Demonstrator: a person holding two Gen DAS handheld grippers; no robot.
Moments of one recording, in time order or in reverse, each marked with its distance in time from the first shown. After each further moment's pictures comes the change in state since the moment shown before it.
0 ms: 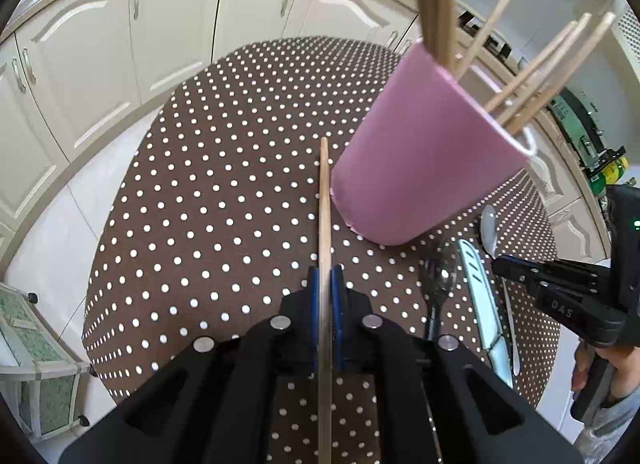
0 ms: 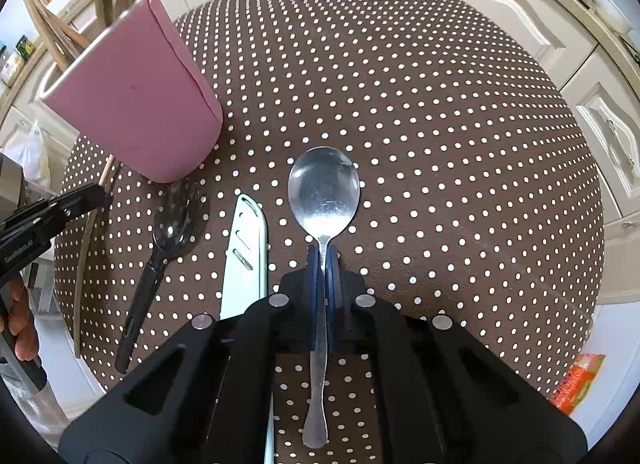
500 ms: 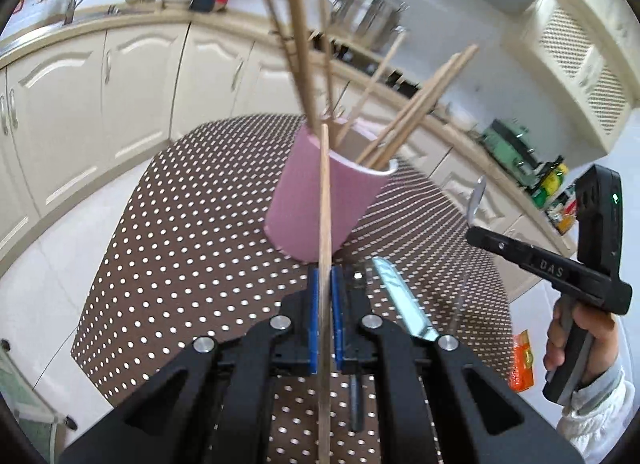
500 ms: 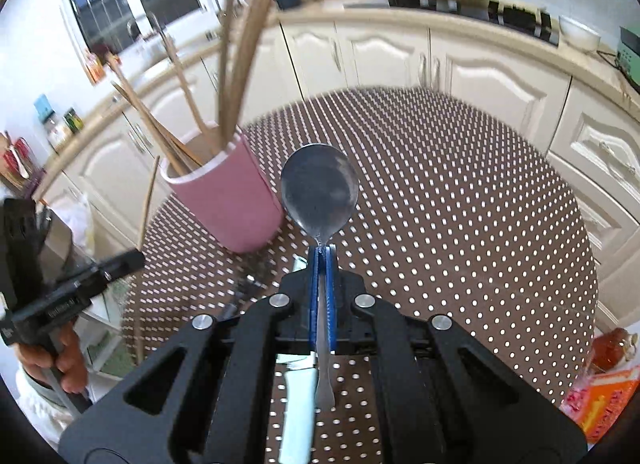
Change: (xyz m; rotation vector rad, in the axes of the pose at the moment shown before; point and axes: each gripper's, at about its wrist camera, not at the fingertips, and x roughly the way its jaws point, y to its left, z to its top) left arm -0.072 -0.019 -0.056 0.102 -0.290 -0.169; right arm -0.100 -0.029 -0.067 0.061 -0.404 0.158
